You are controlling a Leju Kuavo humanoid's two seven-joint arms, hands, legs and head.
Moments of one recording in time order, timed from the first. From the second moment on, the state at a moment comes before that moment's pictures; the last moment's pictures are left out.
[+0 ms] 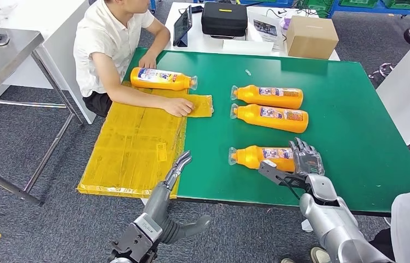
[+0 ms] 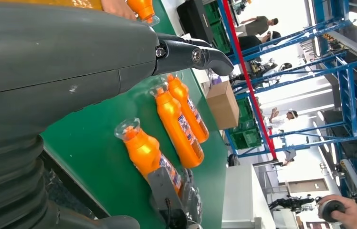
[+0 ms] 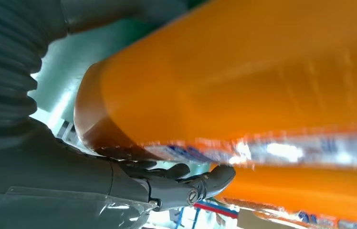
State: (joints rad) left arm 0.07 -0.10 -0.60 -1.65 -0.05 0.26 -0.26; right arm -0.50 -0.17 0.22 -0.56 1.26 -0.27 -0.02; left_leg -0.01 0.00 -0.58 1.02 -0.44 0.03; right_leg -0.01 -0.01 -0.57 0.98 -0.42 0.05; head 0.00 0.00
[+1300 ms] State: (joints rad) left arm 0.09 -0.11 -0.56 -1.51 0.45 0.35 -0.27; right arm -0.07 0.01 0.26 -1.25 0.42 -0.18 -0.43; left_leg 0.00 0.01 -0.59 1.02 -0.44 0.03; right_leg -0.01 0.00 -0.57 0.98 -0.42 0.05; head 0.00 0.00
